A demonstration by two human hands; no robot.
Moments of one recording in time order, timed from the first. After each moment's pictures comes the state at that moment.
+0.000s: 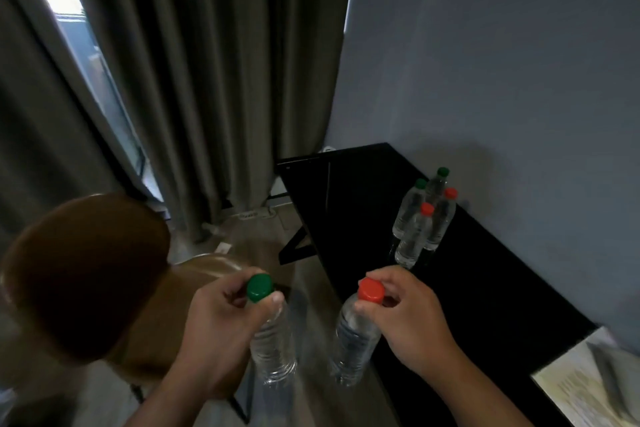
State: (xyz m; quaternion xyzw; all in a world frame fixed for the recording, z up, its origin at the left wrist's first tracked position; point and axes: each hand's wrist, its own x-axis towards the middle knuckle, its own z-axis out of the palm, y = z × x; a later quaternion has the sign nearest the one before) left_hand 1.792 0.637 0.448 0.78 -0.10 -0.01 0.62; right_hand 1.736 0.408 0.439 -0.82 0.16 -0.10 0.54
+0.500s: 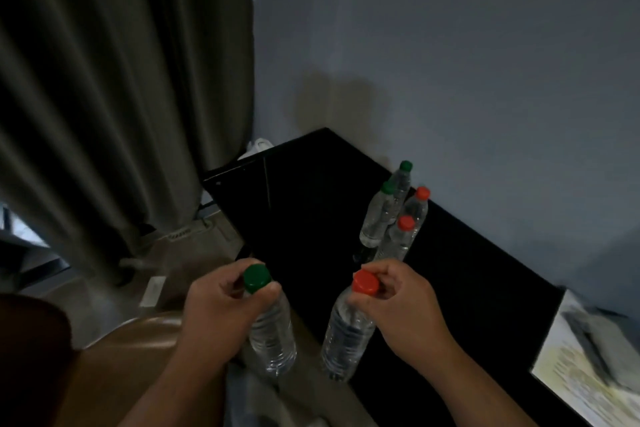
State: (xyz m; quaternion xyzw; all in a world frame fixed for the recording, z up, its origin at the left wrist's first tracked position) left_hand 2.006 0.557 0.419 0.77 -0.20 -0.10 0.59; right_hand 1.877 0.361 0.424 -0.77 0.30 -0.16 0.54
